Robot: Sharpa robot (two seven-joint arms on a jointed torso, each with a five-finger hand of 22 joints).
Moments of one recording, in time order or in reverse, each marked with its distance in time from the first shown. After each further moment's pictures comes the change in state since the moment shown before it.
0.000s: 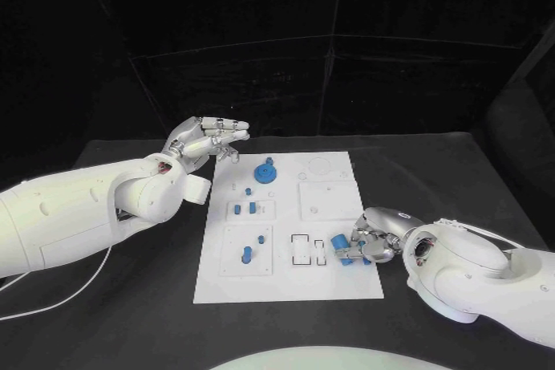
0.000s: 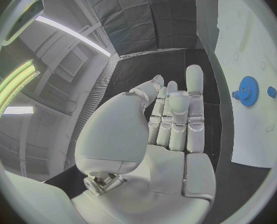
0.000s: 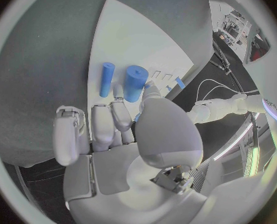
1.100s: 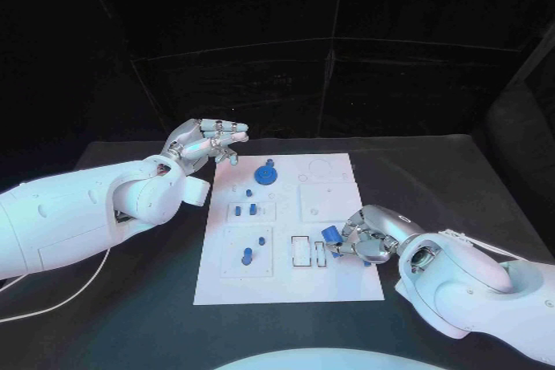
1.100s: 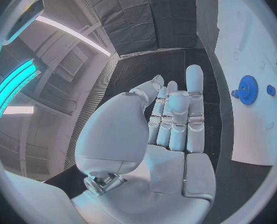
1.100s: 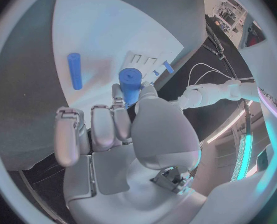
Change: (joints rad) left arm 0.000 -0.007 0.000 0.003 0.000 0.002 -0.001; left_hand -0.001 0.001 0.000 0.000 0.000 0.000 0.000 0.000 0.000 0.000 0.000 0.000 0.000 0.000 0.000 0.000 0.000 0.000 0.000 0.000 0.000 0.000; right arm -0.025 0.001 0.000 0.060 0.018 -0.216 0.031; right_hand 0.120 0.078 0.010 -0.010 0.183 0.014 -0.021 0.052 0.050 0.057 -0.021 0.081 0.120 0.003 -0.017 0.013 0.022 -0.016 0.002 -0.016 0.016 0.000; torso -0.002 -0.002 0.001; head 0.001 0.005
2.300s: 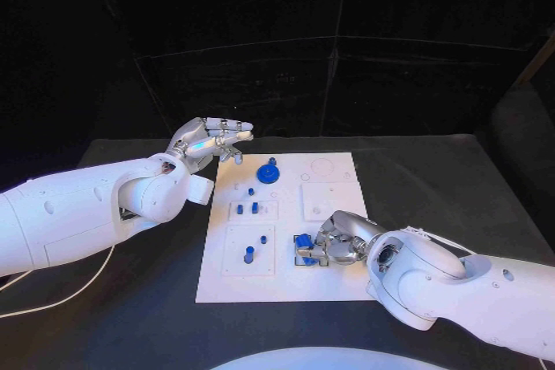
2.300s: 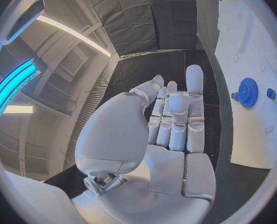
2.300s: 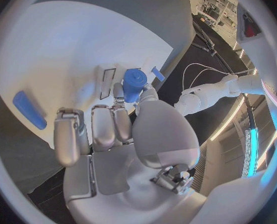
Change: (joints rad) left arm 0.000 0.003 0.000 0.005 0.000 0.002 -0.001; left_hand 0.000 0.000 0.000 0.000 0.000 0.000 0.000 0.000 0.000 -0.004 -0.004 0.000 0.000 -0.004 0.004 0.000 0.000 0.000 0.000 0.000 0.000 -0.001; right arm 0.001 0.170 0.000 -0.091 0.118 0.065 0.003; right_hand -0.076 0.035 -0.077 0.010 -0.141 0.014 -0.012 0.018 0.033 0.004 -0.004 -0.001 0.000 -0.003 -0.002 0.000 -0.006 0.000 0.000 0.000 0.004 0.000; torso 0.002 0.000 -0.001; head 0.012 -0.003
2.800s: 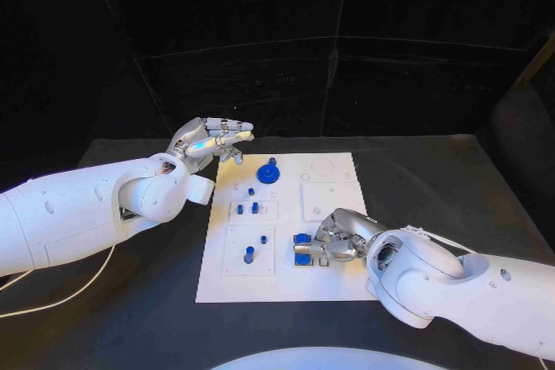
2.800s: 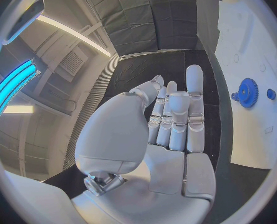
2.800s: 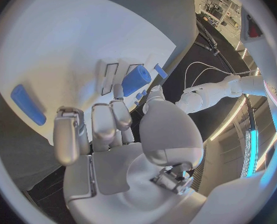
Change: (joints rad) left arm 0.000 0.000 0.000 0.000 0.000 0.001 -0.001; left_hand 0.000 0.000 0.000 0.000 0.000 0.000 0.000 0.000 0.000 0.000 0.000 0.000 0.000 0.000 0.000 0.000 0.000 0.000 0.000 0.000 0.000 0.000; right arm 0.000 0.003 0.000 -0.007 -0.024 -0.026 -0.012; right_hand -0.167 -0.095 0.010 0.004 -0.200 -0.041 0.020 -0.012 0.012 -0.045 0.016 -0.122 -0.072 0.000 0.000 -0.039 -0.076 0.000 0.000 0.000 -0.025 0.000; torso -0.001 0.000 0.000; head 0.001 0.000
